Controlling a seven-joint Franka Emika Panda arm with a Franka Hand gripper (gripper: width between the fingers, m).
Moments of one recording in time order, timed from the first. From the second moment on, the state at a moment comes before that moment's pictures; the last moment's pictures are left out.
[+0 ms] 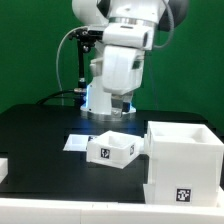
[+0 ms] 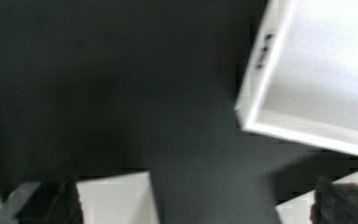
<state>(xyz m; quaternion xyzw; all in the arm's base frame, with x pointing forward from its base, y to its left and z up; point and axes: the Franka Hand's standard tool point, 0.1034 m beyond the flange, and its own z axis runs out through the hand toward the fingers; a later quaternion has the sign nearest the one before) 0.458 -0.009 0.103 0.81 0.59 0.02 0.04</state>
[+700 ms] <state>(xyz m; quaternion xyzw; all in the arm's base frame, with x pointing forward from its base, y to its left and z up) 0.410 -0.001 0.079 0.84 0.54 0.02 0.02</state>
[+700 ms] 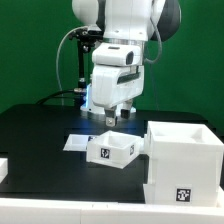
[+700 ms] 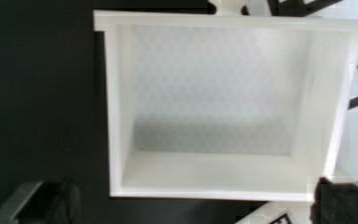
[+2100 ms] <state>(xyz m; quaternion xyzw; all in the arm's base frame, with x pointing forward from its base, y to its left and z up) 0.366 0.011 0.008 0.86 0.51 0.00 0.00</state>
